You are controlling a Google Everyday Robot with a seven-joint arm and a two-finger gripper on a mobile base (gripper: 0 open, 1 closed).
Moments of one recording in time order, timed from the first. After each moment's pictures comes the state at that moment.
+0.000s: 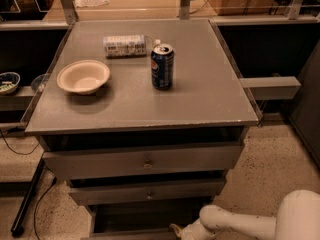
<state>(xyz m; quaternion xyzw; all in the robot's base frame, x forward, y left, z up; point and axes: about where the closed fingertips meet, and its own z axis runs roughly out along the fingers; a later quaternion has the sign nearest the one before) 0.342 -0.073 0.180 -0.71 0.61 0.31 0.14</state>
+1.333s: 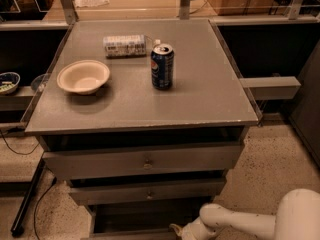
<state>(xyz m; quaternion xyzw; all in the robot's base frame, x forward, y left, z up) 0.349 -0.074 0.184 -0.71 0.61 0.31 0.14</state>
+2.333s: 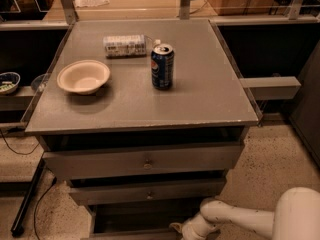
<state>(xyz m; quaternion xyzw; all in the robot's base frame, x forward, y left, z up) 0.364 -0.077 0.188 -0.71 0.61 0.31 0.14</state>
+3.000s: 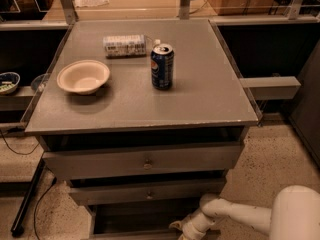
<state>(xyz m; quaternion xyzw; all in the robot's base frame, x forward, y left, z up) 0.379 -0.079 0.188 -0.71 0.61 0.31 0.14</state>
